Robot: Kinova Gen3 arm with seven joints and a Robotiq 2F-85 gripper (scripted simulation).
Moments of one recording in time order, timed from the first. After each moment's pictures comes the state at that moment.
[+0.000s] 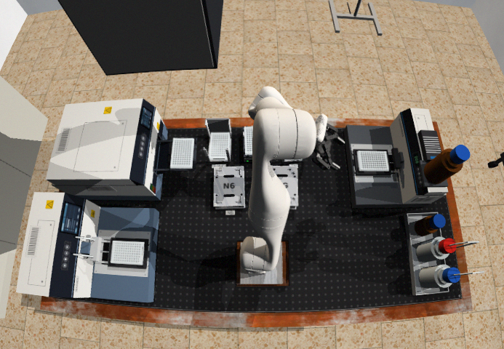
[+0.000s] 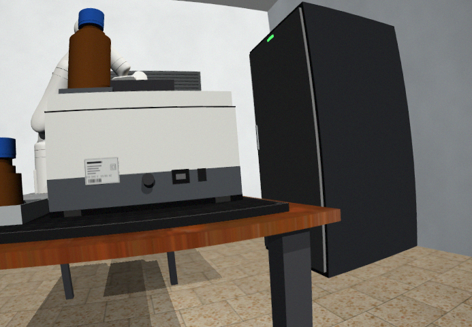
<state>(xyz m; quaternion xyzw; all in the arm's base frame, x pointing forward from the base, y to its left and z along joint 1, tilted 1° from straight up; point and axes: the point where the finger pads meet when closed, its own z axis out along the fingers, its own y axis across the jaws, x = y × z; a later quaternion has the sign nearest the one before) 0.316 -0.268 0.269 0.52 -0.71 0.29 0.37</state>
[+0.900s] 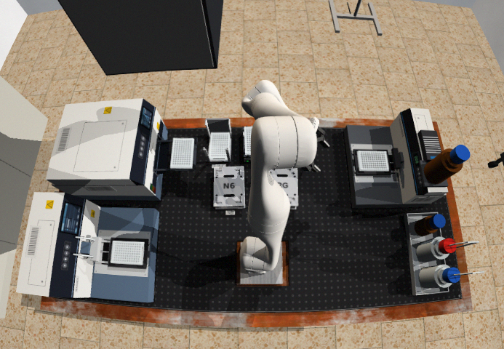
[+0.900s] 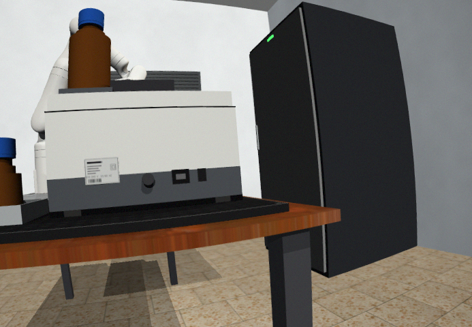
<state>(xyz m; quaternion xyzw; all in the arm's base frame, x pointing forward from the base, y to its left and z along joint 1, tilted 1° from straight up) 0.312 -0.212 0.253 0.50 -0.78 0.23 0.30</state>
